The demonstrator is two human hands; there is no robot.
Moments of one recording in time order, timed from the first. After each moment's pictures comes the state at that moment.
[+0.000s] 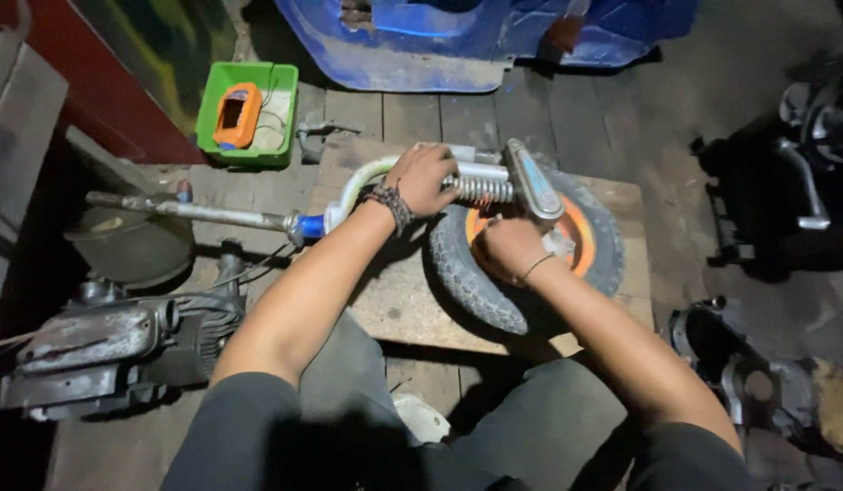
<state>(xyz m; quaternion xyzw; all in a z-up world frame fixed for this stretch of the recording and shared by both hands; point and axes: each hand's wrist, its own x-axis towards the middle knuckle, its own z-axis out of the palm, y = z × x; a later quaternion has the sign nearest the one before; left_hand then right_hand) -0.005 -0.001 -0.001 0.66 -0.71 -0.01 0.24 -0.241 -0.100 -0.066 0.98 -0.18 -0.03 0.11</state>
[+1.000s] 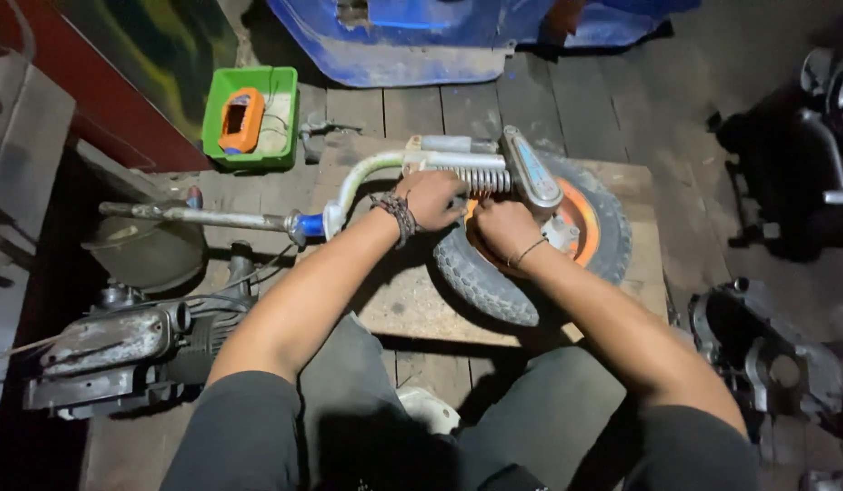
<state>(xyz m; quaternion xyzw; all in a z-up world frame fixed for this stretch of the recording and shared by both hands) -0.039 0.006 -0.002 0.65 -0.74 -0.08 0.14 -0.229 -0.115 -0.076 0.99 -0.12 0.01 0.12</state>
